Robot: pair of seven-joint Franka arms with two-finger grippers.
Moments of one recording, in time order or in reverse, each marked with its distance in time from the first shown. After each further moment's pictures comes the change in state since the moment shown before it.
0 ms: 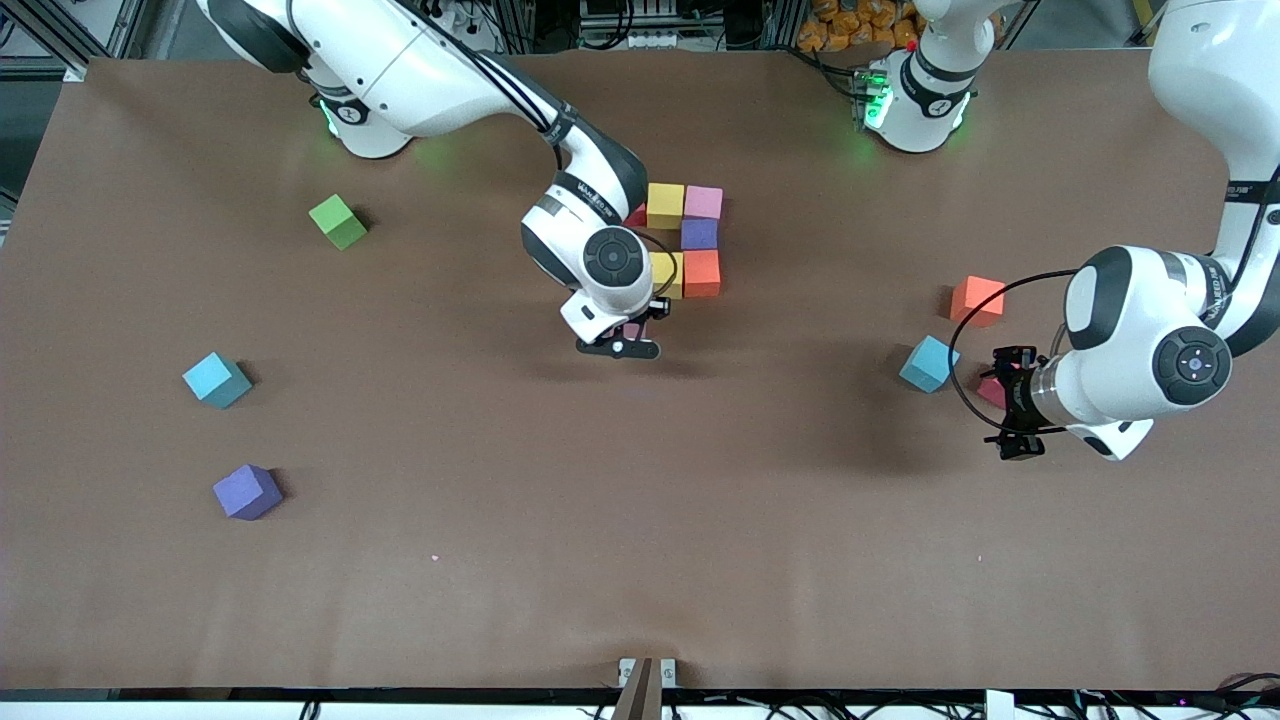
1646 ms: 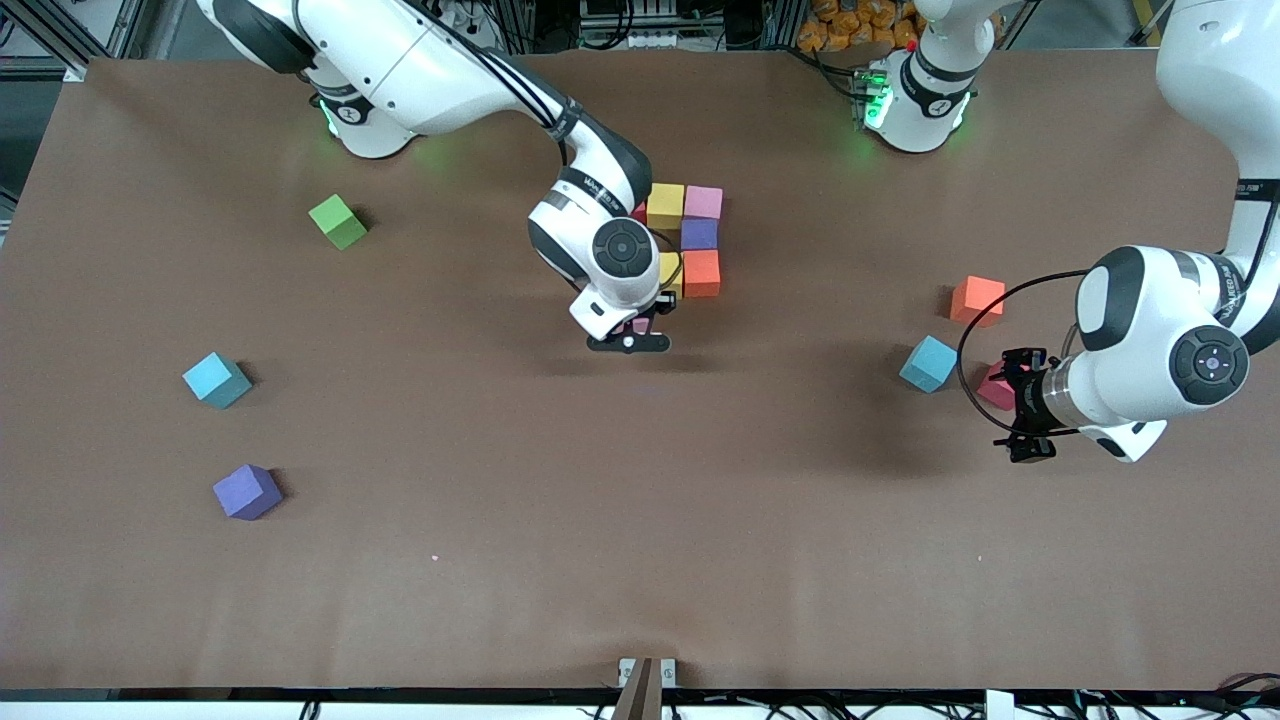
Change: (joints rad) left arm 0.011 0.000 0.000 0.009 0.000 0.003 0.010; right arm 0.007 0.006 0.011 0.000 -0.012 0.016 -0.059
